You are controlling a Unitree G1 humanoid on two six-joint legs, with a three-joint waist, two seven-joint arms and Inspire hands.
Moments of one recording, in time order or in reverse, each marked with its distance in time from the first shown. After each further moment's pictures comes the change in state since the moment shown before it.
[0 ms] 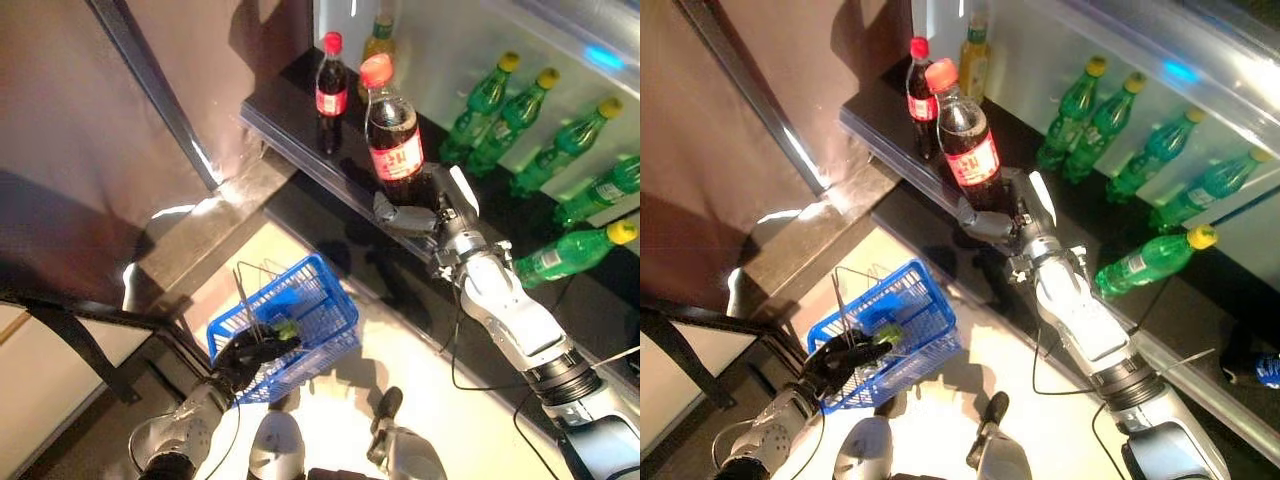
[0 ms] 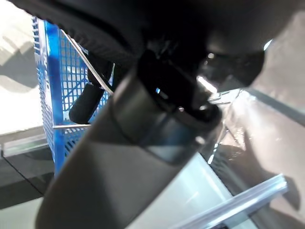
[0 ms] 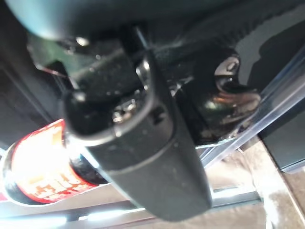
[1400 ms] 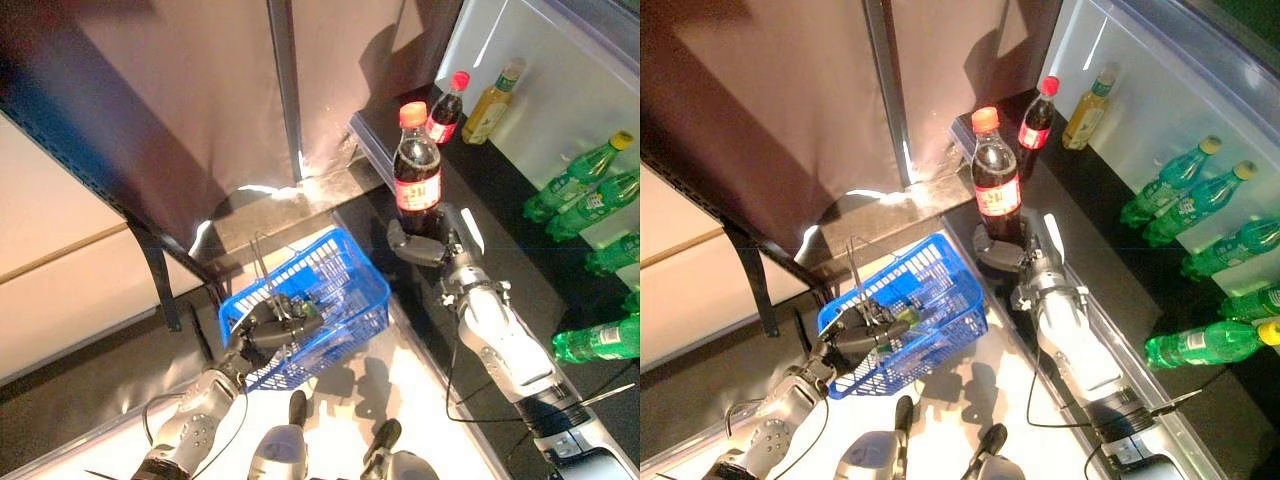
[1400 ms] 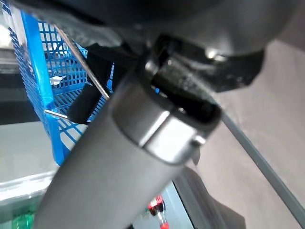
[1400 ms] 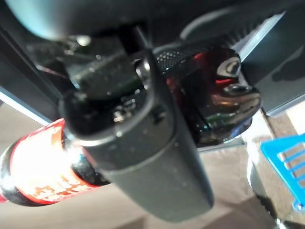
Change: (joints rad) left arm 0.091 0.089 -0.129 -0.450 -0.162 0.005 0.016; right arm 0.184 0.083 -0.059 0.031 -0.011 -0.086 -0.009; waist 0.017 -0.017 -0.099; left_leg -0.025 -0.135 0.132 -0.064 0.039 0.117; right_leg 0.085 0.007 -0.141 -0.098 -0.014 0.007
